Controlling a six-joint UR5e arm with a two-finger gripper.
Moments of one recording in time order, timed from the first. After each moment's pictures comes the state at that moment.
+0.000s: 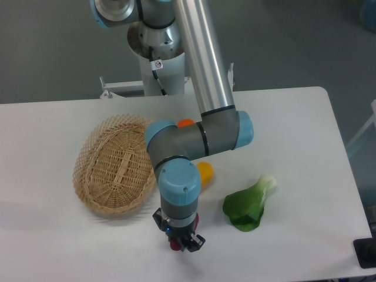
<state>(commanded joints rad) 2.25 -2.24 -1.40 -0.93 1.50 0.93</state>
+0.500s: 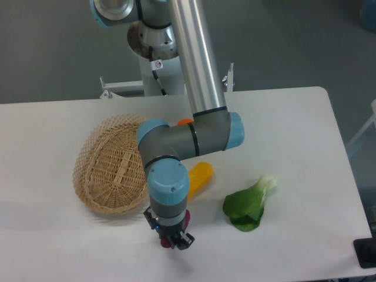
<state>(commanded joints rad) 2.22 -2.21 -1.45 -0.93 1.50 0.93</state>
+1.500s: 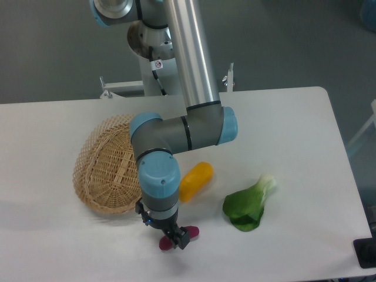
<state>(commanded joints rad) 2.22 -2.19 -1.42 -0.93 1.52 0.93</state>
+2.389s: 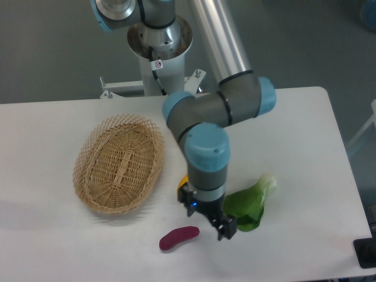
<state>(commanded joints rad) 2.44 -2.07 -1.46 -0.96 1.51 1.24</state>
